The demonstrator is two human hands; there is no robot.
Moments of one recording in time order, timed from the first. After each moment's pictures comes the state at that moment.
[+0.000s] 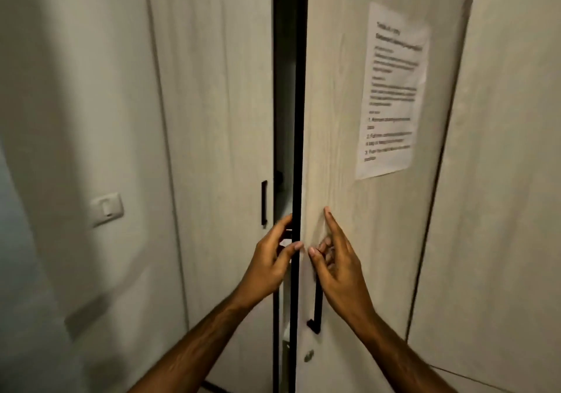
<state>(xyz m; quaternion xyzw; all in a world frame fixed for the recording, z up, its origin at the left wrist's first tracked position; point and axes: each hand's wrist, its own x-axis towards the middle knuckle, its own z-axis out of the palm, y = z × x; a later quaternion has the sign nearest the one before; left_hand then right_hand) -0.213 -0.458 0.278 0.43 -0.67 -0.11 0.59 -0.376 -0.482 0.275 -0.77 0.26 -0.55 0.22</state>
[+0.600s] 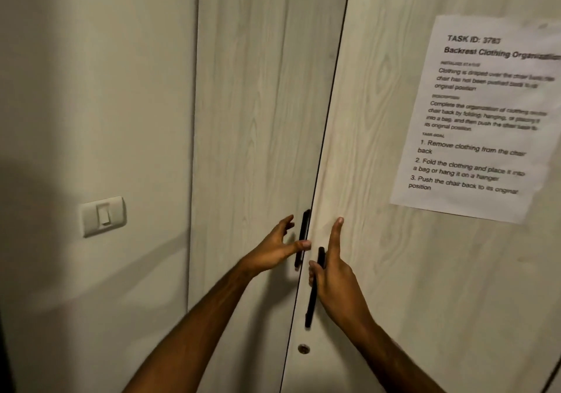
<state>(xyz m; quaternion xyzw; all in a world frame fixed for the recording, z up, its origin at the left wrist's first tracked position) -0.001 -0.681 0.284 0.60 -0.57 -0.26 0.50 -0.186 -0.689 0.269 -0.84 0.31 -0.41 0.17</state>
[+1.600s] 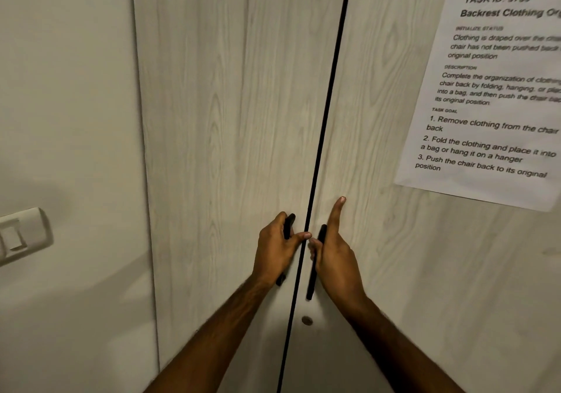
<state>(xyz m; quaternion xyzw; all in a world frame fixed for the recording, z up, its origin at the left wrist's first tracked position) 0.011 -0.802 0.246 0.56 -0.53 -0.07 0.63 -0.134 -0.808 0.264 -0.81 0.38 -0.43 0.11</state>
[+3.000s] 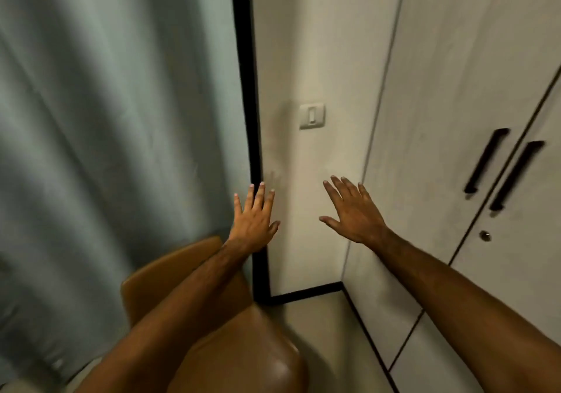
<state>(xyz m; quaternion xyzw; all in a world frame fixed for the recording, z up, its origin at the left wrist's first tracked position) -0.022 -0.335 0.149 0.96 -0.23 0.14 0.00 -0.090 -0.591 0.181 -0.98 -0.05 -0.18 -0.07</state>
